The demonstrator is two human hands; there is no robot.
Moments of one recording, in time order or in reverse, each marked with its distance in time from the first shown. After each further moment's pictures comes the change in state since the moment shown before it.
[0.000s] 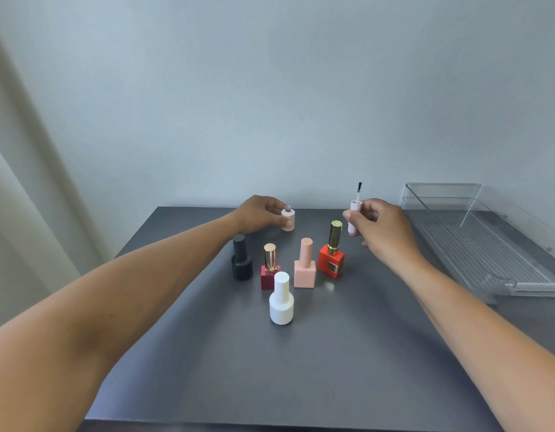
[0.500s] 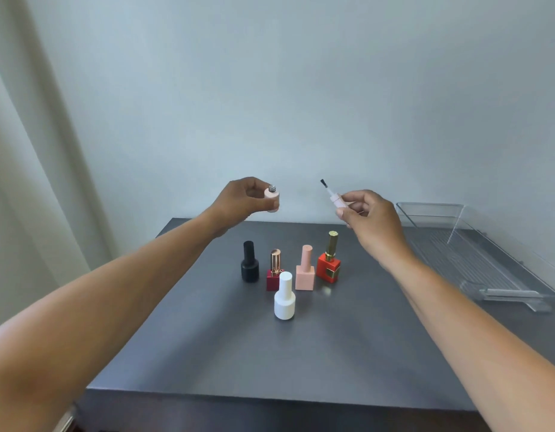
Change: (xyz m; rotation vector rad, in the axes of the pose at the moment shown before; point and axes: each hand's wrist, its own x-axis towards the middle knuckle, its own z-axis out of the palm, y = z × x) left_hand -0.081 0.053 -0.049 -0.274 0.191 0.148; right_hand -0.020 -0.056 -0.010 0.059 0.016 -0.128
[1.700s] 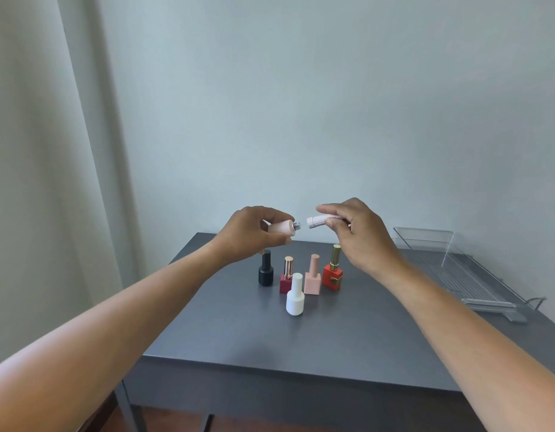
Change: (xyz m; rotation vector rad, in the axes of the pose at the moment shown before) left_hand -0.116 0.059 0.005 0.257 0.054 0.154; right_hand -0.062 -0.082 -0.006 -0.300 -0.104 -0.403
